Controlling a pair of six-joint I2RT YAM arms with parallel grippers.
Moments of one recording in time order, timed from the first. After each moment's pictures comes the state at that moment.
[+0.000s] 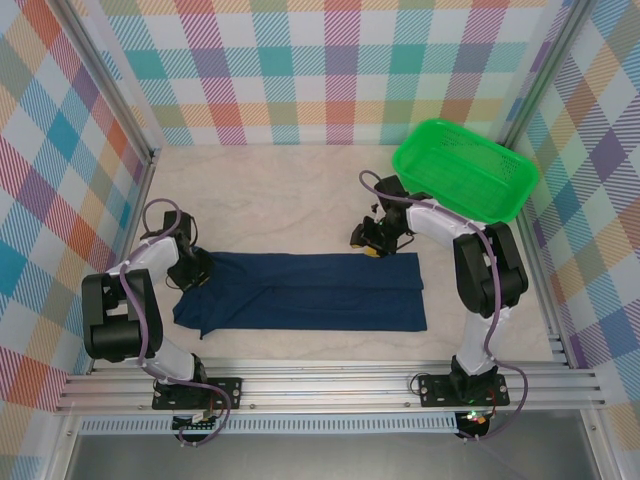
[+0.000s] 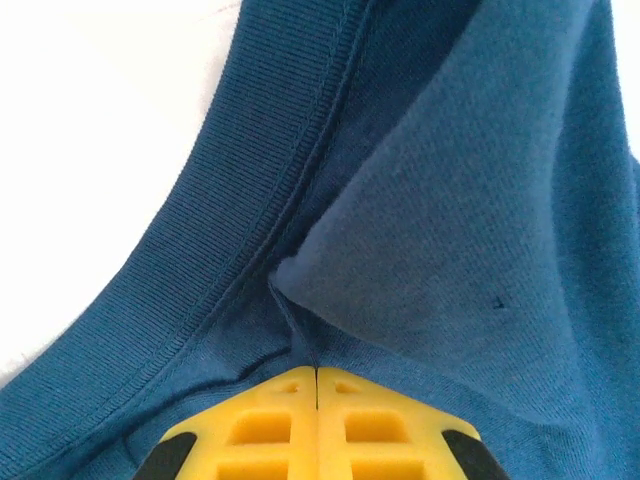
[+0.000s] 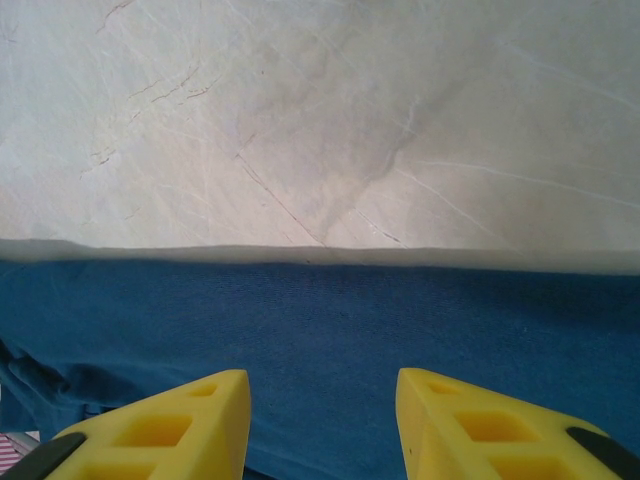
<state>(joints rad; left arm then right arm) 0.12 1.55 0.88 -0.72 0.04 -0.61 0.41 1.88 1.31 -0.67 -0.42 0.68</state>
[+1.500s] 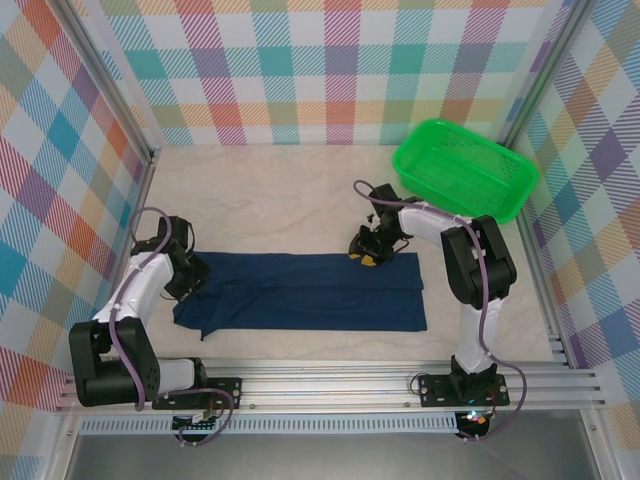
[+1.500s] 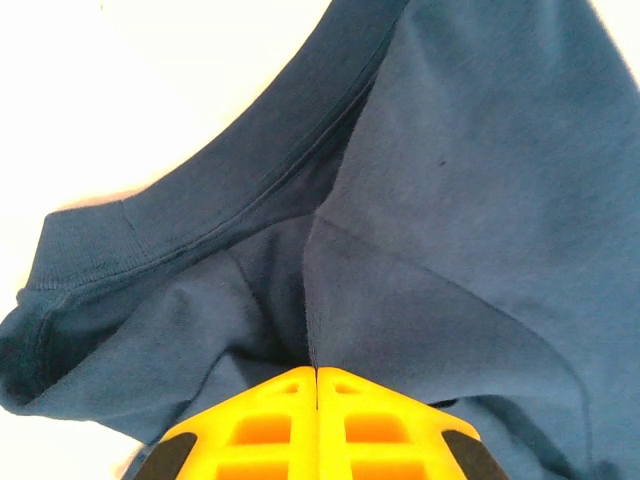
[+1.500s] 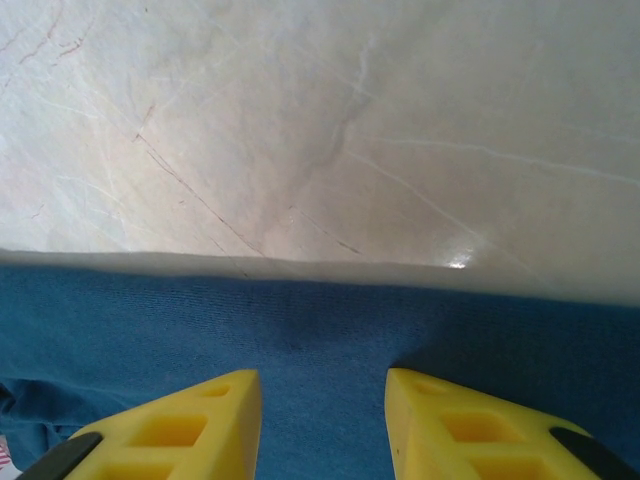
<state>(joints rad) 0.09 1.29 0.85 -0.91 -0.01 -0.76 0.43 1.97 1.30 -0.67 -0.44 0.68</state>
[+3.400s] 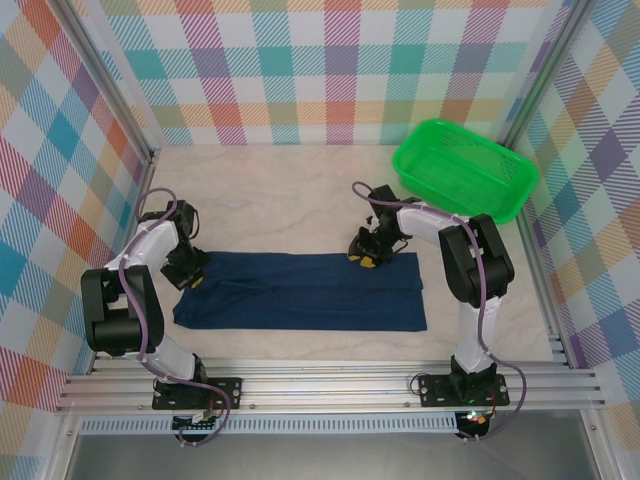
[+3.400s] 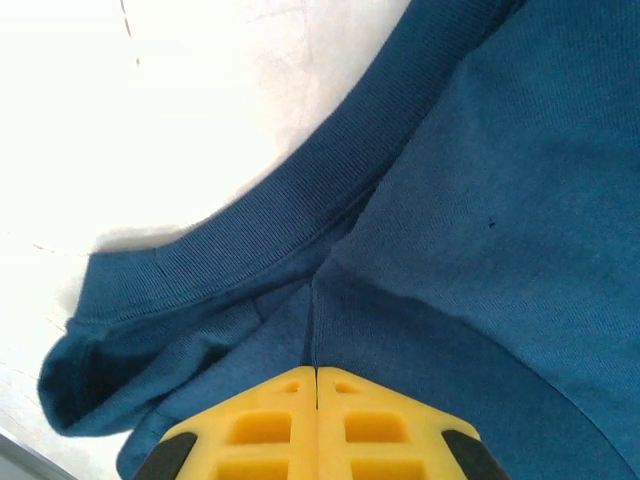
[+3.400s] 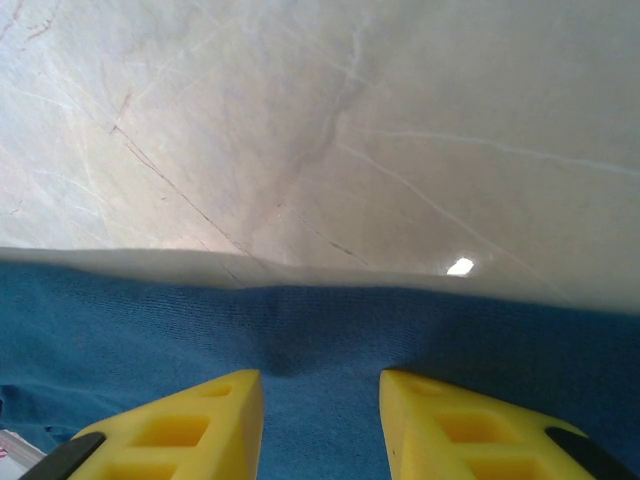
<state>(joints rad) 0.09 1.58 1.06 -1.06 -0.10 -0.75 0.43 1.99 1.31 -0.68 -0.45 0.67</state>
